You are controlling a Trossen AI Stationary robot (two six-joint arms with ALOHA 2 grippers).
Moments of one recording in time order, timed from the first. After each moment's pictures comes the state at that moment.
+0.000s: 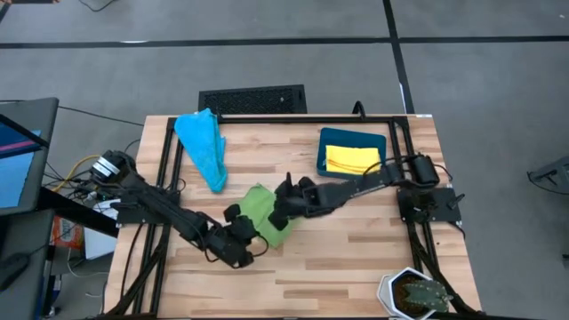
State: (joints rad) left arm -0.55 1.55 0.88 -0.28 -0.58 -0.73; right arm 0.20 1.97 1.43 -0.50 0.42 0.72
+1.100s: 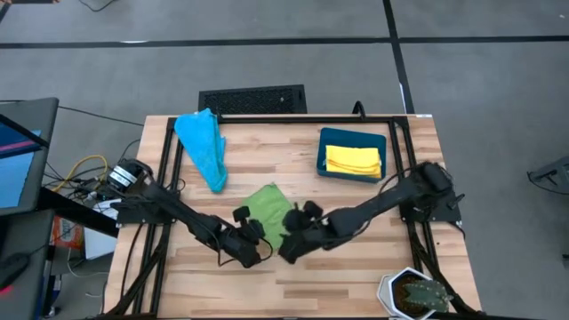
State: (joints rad) left arm -0.49 1.72 0.88 -0.17 -0.53 -0.61; right arm 0.42 1.91 1.43 -0.51 0.46 0.77
